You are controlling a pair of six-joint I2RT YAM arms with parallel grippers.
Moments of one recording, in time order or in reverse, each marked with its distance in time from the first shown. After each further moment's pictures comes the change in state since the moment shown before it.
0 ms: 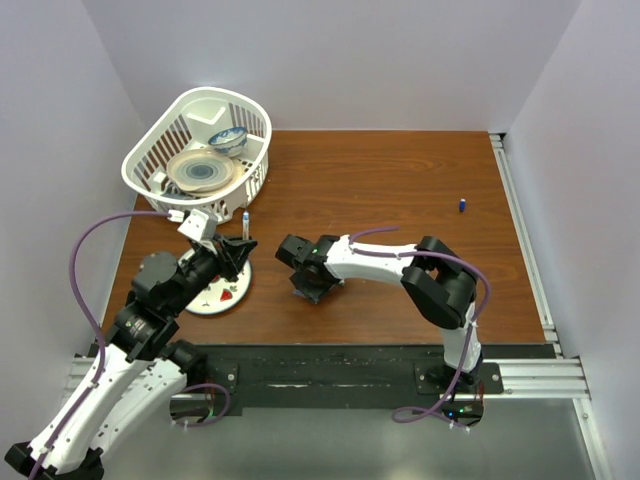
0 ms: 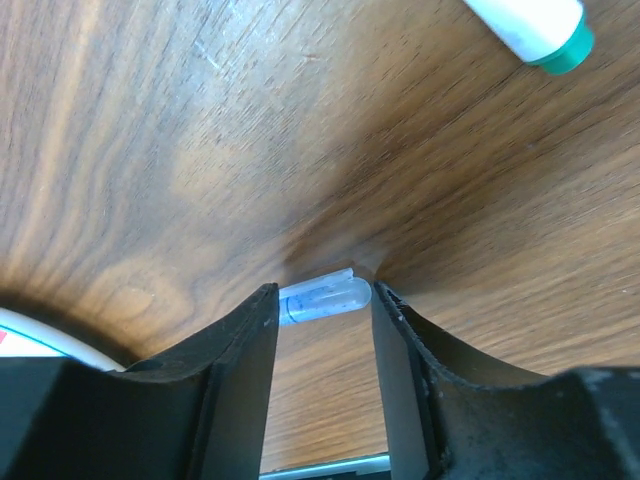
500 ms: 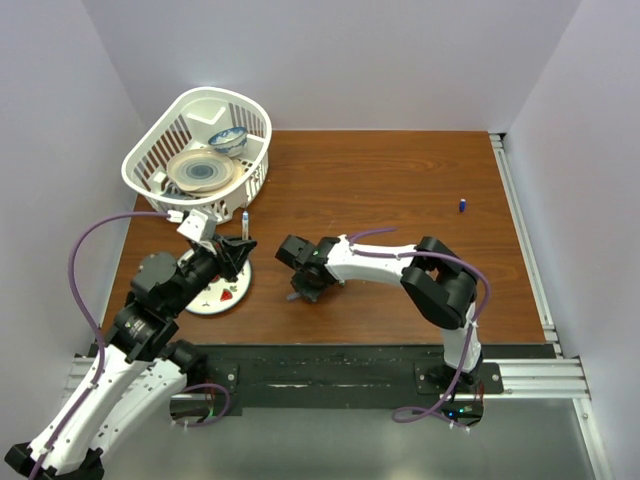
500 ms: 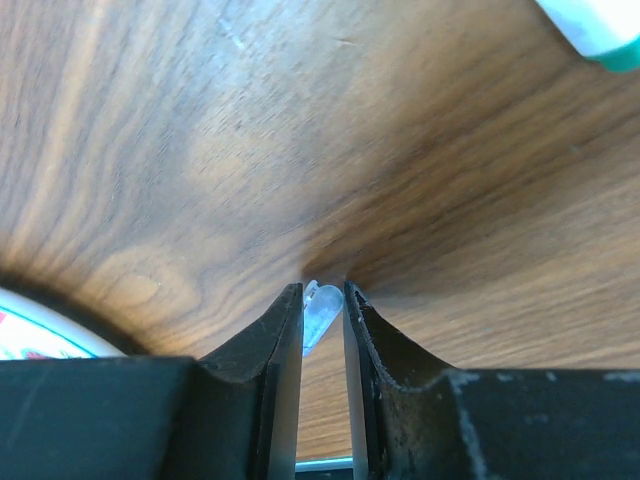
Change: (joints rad) left arm 0.000 -0.004 0.000 0.000 -0.001 0.000; right arm 0.000 0.002 -0.021 0.058 -0.014 -0.032
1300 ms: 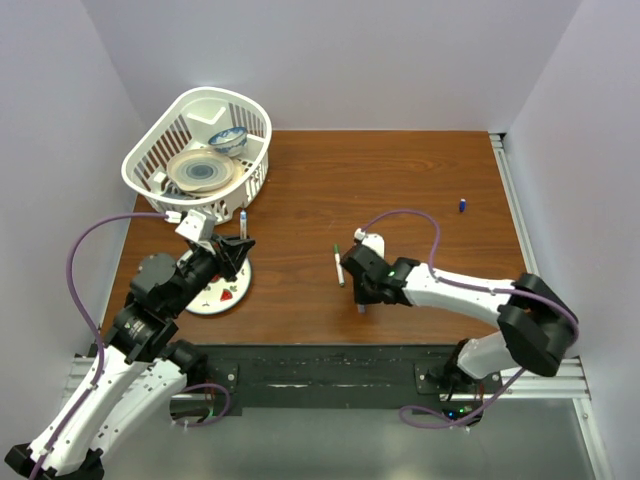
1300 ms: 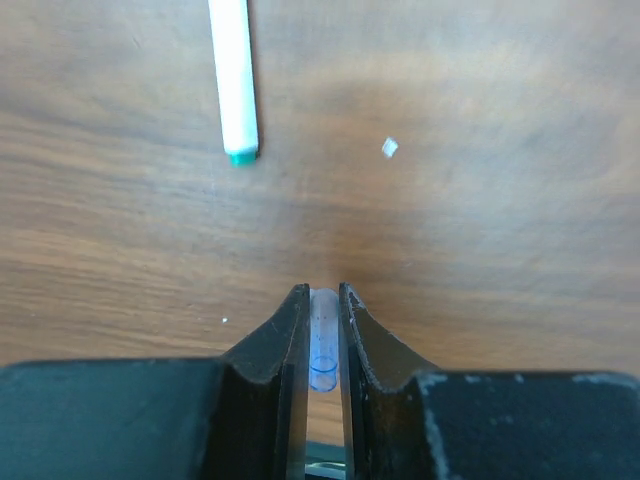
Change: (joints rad) left arm 0.000 -0.008 -0.002 0.000 -0.024 0.000; right arm -0.104 -0.555 -0.567 0.221 0.088 -1.035
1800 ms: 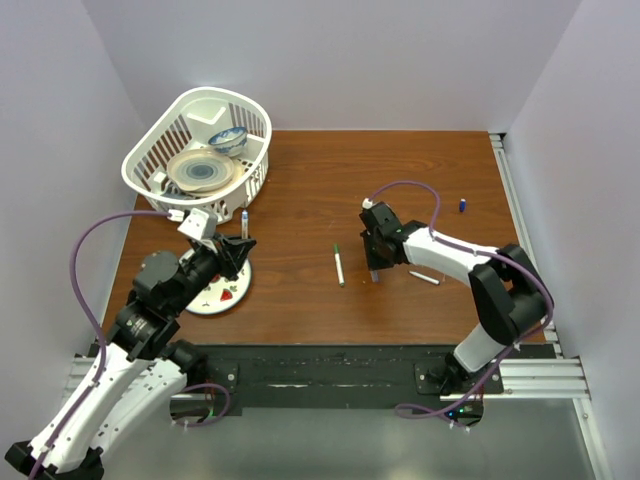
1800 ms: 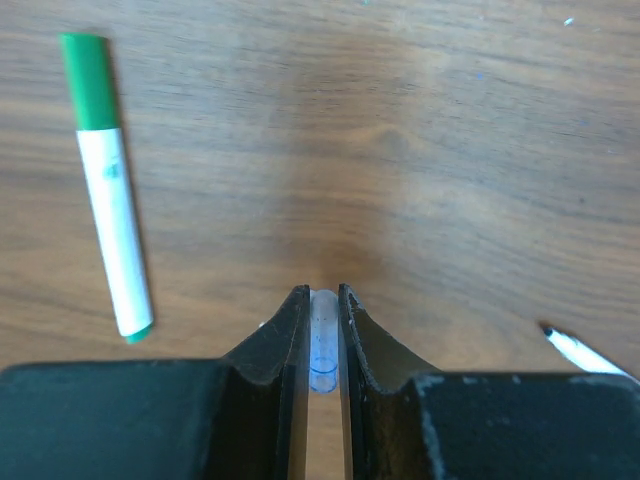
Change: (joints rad) left arm 0.000 0.016 0.000 0.000 -0.002 0.000; right arm -0.332 0.182 0.161 0.037 -0.162 -0.381
